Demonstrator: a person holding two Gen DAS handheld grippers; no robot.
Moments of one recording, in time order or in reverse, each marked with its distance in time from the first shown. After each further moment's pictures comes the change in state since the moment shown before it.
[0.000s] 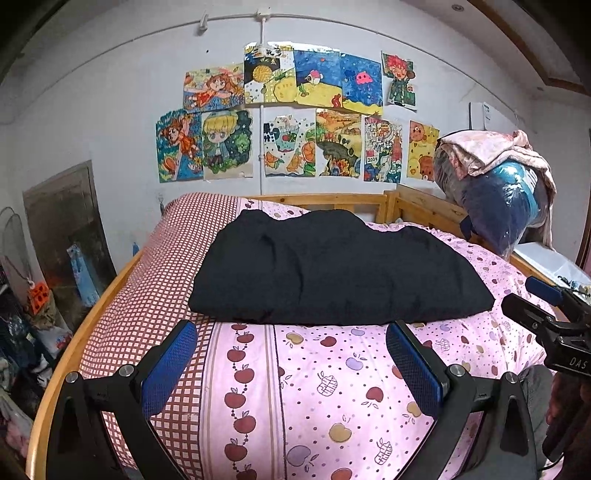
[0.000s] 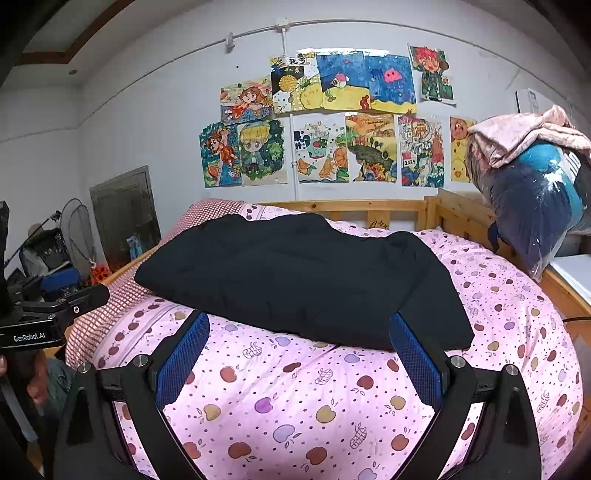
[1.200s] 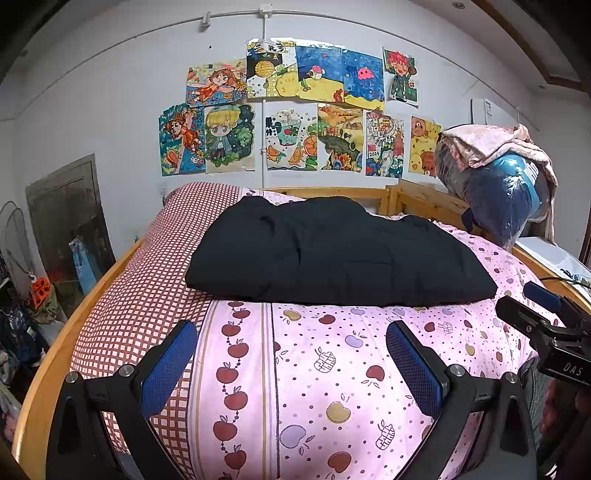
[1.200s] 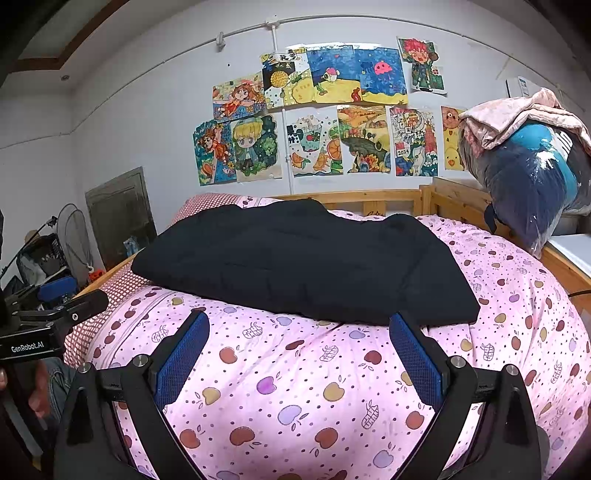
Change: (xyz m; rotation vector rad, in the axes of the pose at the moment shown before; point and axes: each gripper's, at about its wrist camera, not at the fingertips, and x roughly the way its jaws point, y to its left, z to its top) left arm 0.003 -0.003 -0.020 -0.007 0.014 0.006; right arm 0.003 -0.004 -0.027 0.042 0.008 -0.002
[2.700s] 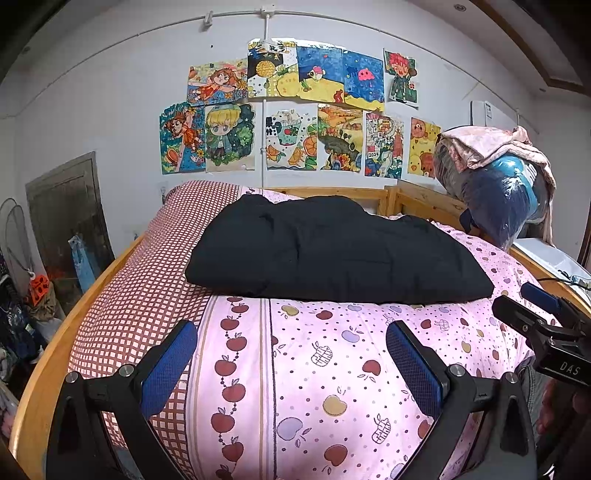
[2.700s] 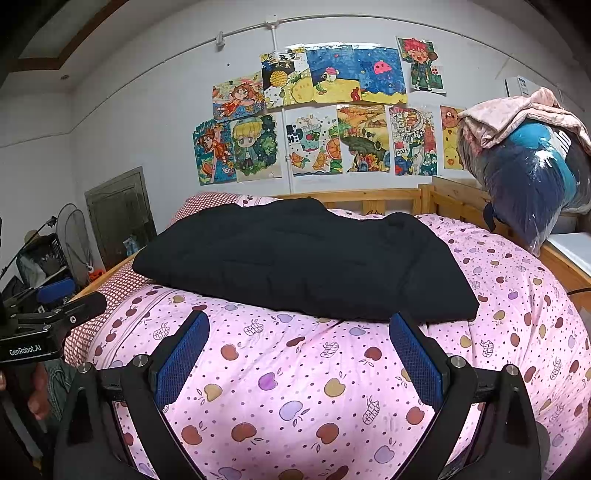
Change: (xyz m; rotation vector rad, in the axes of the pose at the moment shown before) left arm 0.000 -0.003 -0.003 -0.007 0.001 -0.002; right arm -0.001 0.000 -0.003 0.000 0.001 0.000
